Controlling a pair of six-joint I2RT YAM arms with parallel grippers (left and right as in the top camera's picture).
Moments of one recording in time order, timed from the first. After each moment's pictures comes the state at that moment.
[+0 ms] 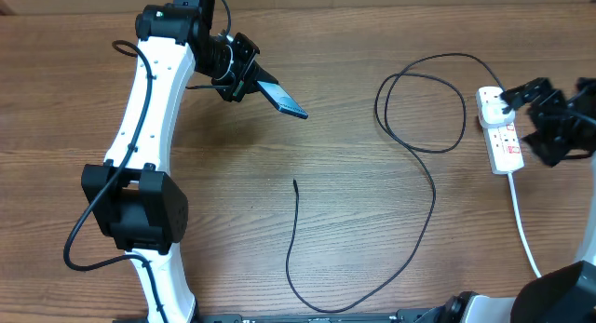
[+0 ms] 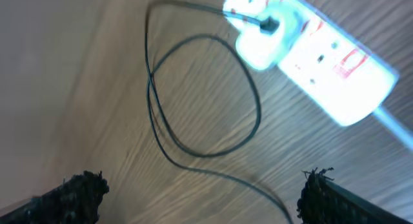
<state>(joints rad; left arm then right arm) -0.14 2.09 2.08 -1.29 0.71 -0.93 -0.50 1.55 1.46 -1.02 -0.44 0.44</state>
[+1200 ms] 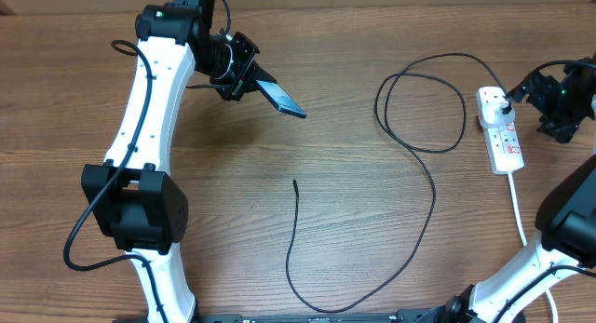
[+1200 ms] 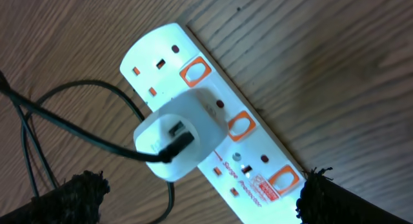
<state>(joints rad) -0.14 2.09 2.08 -1.27 0.68 -0.93 -0.51 2.07 1.77 -1.04 -0.26 0.20</state>
